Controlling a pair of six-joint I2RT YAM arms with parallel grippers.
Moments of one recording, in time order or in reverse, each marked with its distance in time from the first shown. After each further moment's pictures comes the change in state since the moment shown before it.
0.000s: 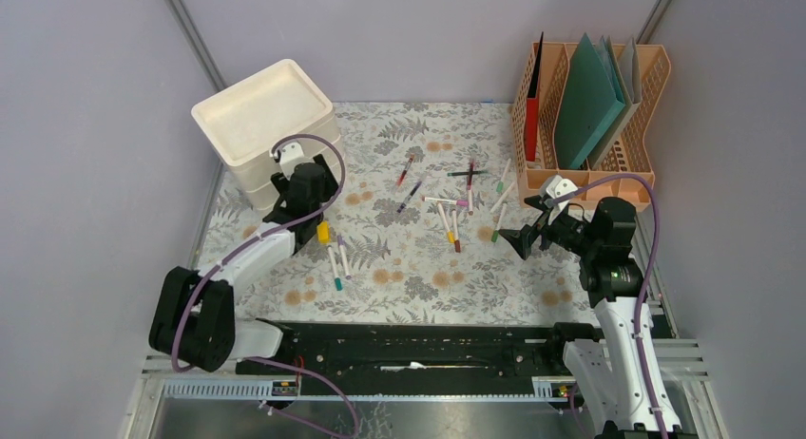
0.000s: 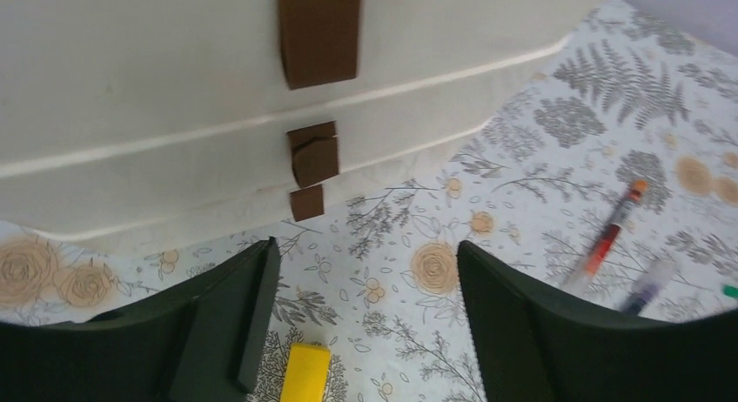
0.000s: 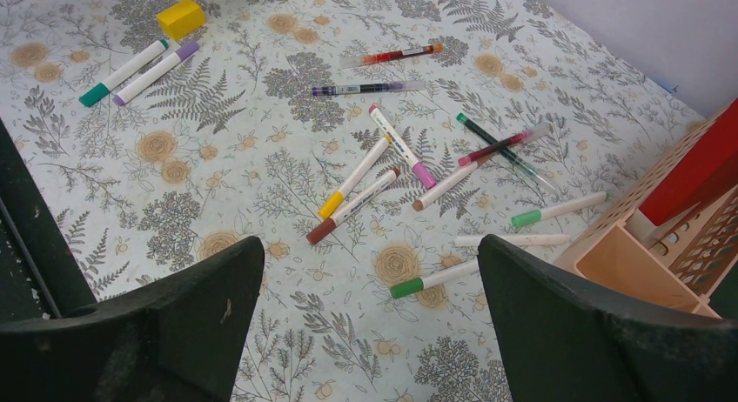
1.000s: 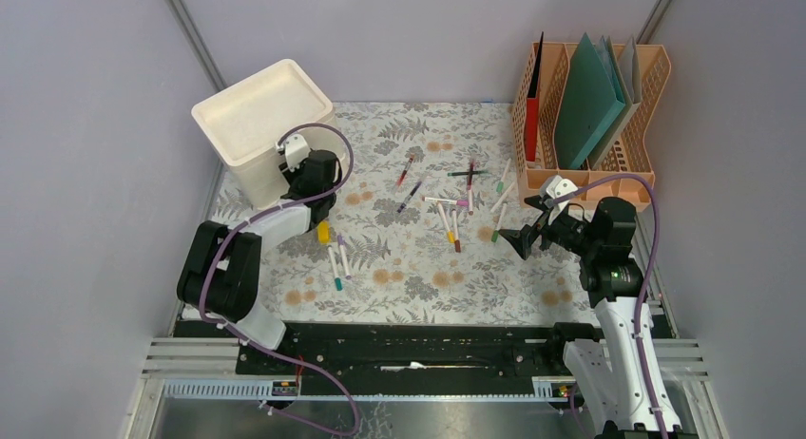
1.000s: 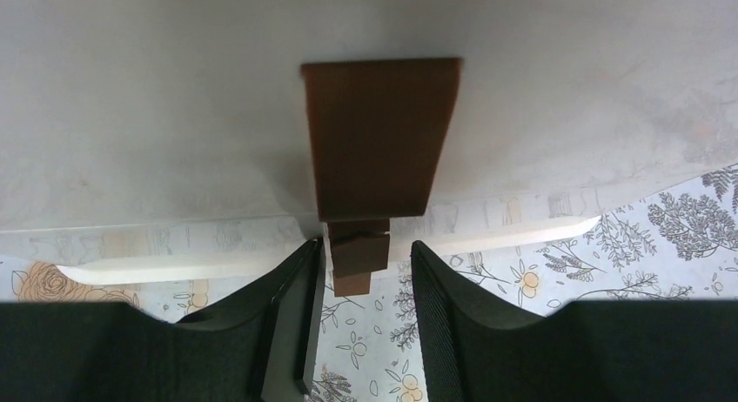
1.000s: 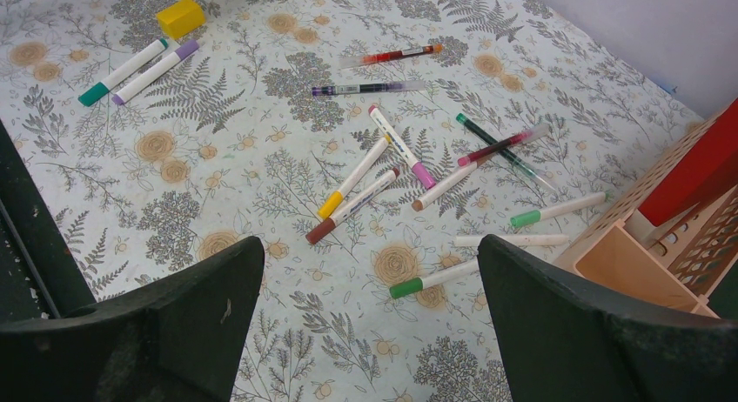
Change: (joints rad) left arm 0.029 0.286 0.131 0.071 -0.249 -0.035; right arm 0.000 0.000 0.000 0.000 0.000 -0.003
